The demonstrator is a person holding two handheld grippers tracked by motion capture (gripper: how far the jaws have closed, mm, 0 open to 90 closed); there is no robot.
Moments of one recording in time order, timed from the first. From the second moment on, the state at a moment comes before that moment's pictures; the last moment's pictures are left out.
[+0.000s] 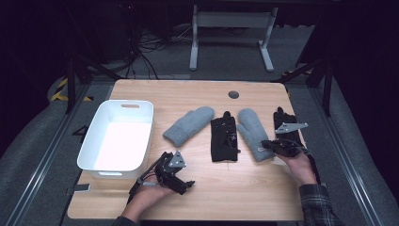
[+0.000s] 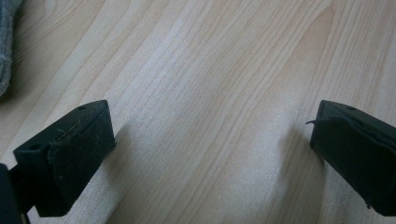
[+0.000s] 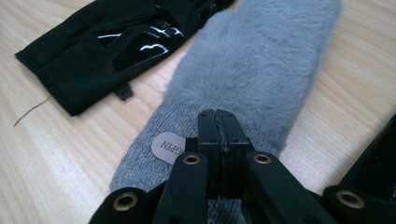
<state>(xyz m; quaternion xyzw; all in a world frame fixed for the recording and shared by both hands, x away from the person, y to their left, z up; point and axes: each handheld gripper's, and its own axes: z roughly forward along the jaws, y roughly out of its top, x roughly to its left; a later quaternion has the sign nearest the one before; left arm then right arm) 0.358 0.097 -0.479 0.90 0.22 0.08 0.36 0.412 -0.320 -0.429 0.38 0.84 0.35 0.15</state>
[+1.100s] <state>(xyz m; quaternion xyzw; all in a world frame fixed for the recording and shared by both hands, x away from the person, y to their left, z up) 0.357 0.097 -0.479 0.90 0.22 0.08 0.36 0.335 -0.314 -0.431 0.36 0.86 0.35 0.11</state>
